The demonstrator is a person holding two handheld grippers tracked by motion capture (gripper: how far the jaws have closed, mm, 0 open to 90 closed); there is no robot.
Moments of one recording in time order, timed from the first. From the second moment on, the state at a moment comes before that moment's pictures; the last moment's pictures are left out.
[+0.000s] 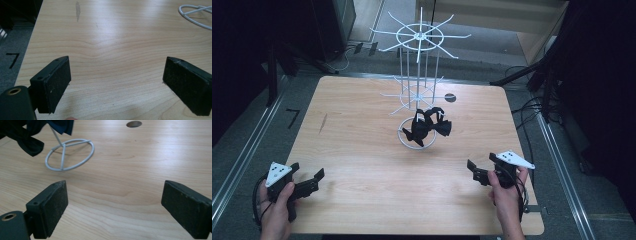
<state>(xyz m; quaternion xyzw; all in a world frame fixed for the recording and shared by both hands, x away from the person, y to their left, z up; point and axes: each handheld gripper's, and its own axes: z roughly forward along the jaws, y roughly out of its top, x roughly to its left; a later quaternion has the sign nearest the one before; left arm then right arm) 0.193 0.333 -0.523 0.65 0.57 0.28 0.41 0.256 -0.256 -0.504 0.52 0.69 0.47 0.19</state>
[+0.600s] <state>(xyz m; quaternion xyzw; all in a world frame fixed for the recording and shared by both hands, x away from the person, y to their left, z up) 0.193 0.332 -0.523 0.65 0.58 0.28 0.41 0.240 -0.299 -0.519 0.54 0.67 0.46 0.20</state>
